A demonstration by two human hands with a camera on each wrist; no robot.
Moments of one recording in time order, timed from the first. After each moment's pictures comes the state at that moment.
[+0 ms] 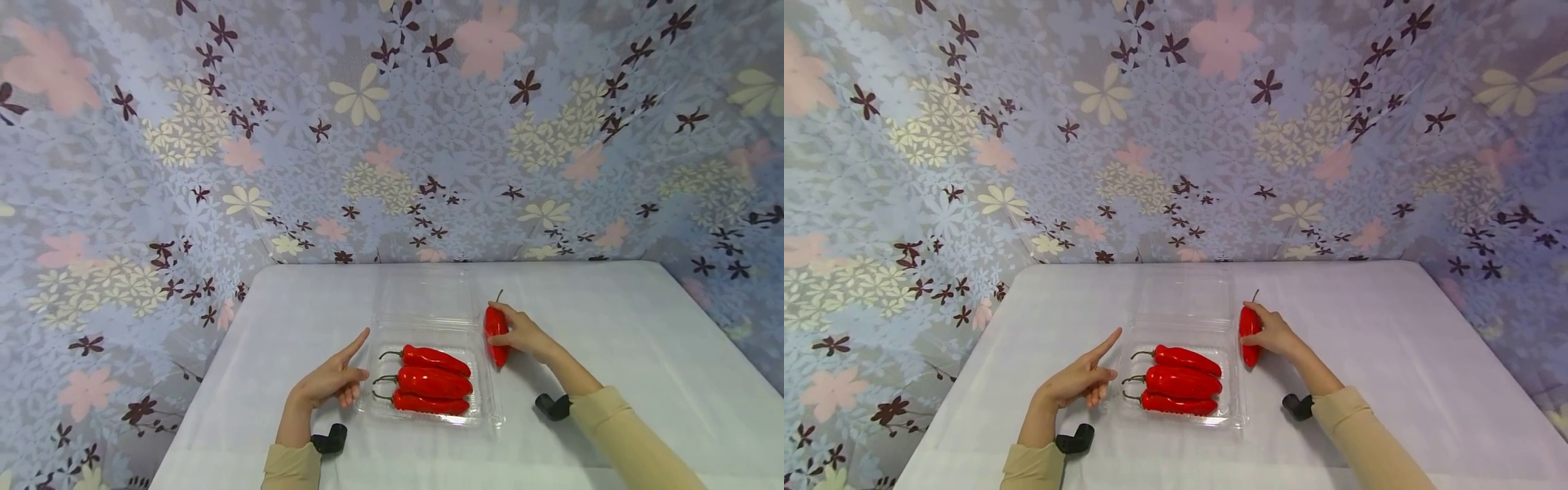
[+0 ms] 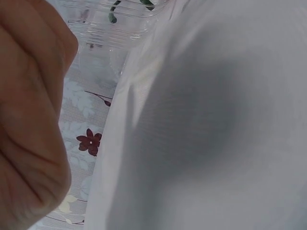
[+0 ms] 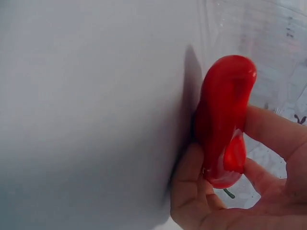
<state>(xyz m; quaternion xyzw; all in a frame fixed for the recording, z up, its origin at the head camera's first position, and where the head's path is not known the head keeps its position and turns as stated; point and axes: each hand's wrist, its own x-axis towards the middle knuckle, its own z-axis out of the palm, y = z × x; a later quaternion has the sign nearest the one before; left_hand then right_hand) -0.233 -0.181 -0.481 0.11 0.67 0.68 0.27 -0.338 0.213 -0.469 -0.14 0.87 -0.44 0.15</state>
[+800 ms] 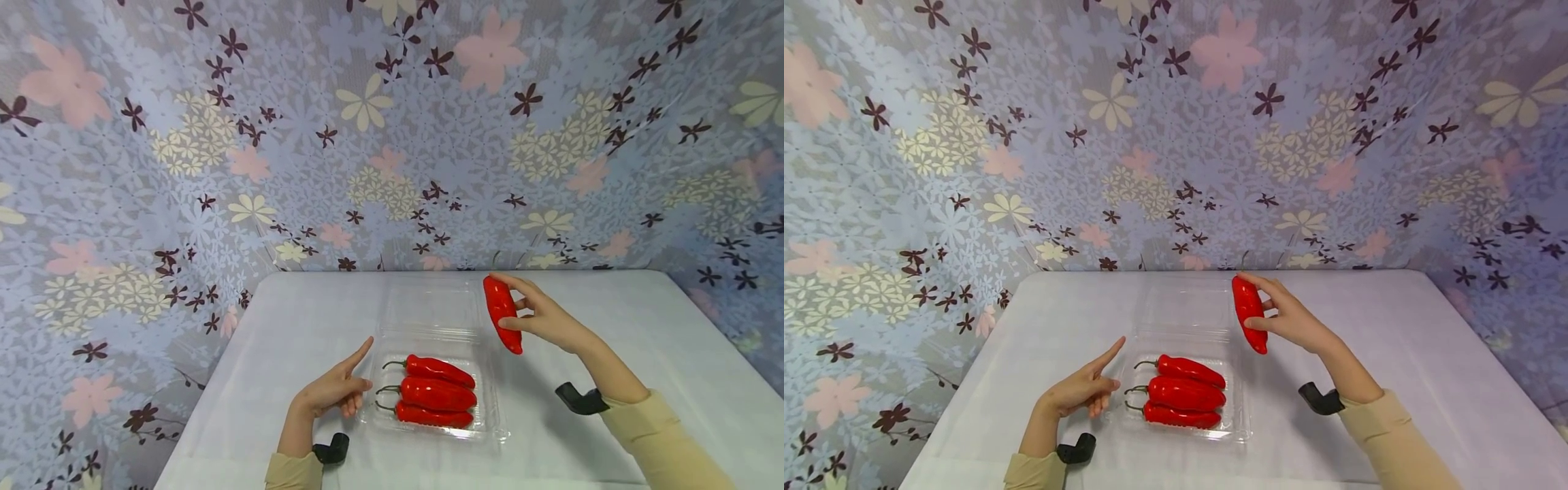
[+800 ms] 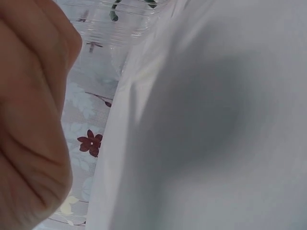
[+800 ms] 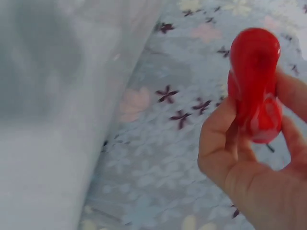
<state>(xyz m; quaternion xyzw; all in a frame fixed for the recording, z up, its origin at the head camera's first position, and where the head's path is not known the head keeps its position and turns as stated) -0.235 -0.179 -0.481 0.11 0.67 0.67 0.28 -0.328 0.220 -0.385 -0.27 0.81 -0.51 0.11</state>
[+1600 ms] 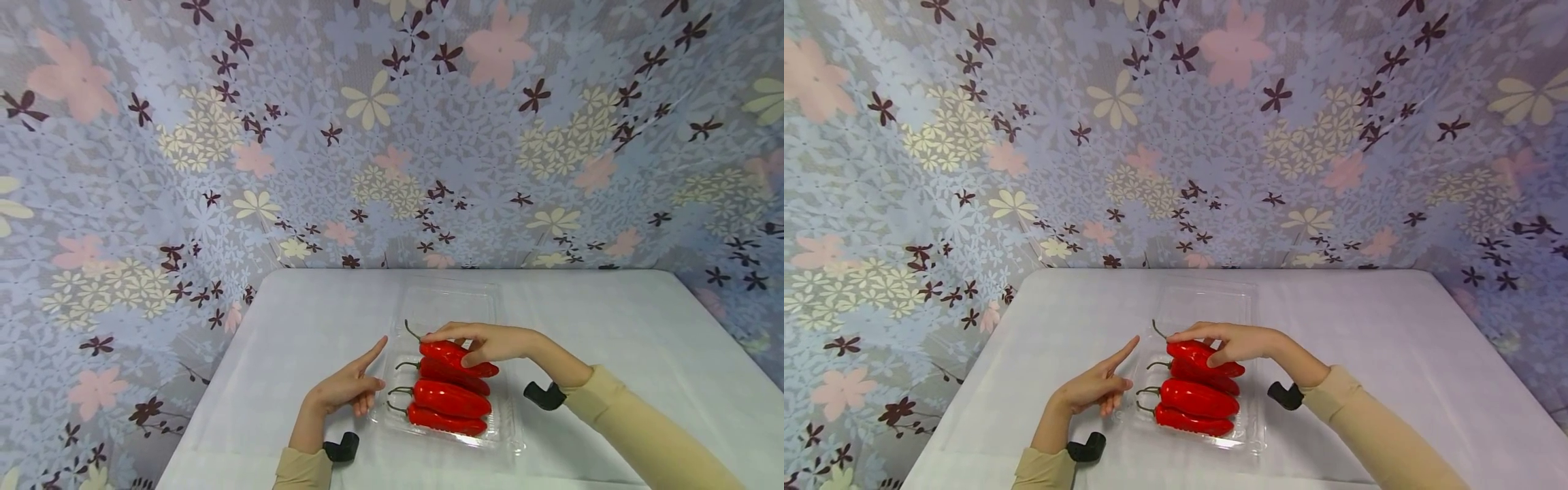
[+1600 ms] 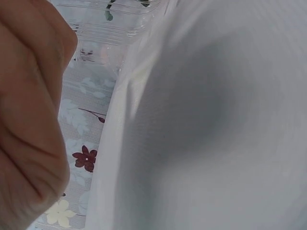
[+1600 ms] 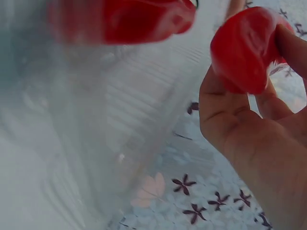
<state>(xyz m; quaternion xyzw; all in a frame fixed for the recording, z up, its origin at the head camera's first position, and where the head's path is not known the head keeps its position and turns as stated) -0.237 -0.165 -0.483 0.13 0.68 0.67 0.29 -0.324 0.144 -0.404 -0.48 0.72 -0.38 0.32</state>
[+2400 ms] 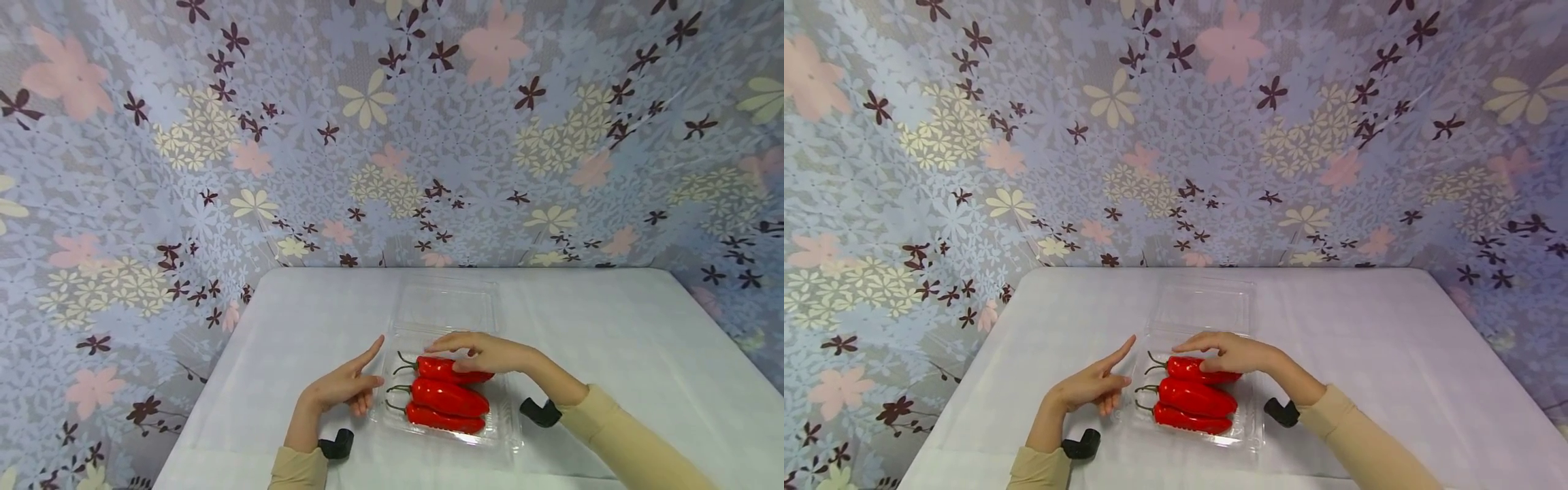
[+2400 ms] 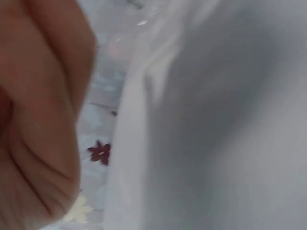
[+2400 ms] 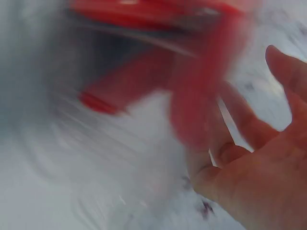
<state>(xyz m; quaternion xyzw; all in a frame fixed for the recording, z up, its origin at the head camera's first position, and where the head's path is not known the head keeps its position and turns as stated) -0.234 -0.169 -0.477 0.13 0.71 0.63 0.28 -0.310 0.149 -0.427 -0.45 0.77 -0.38 0.25</state>
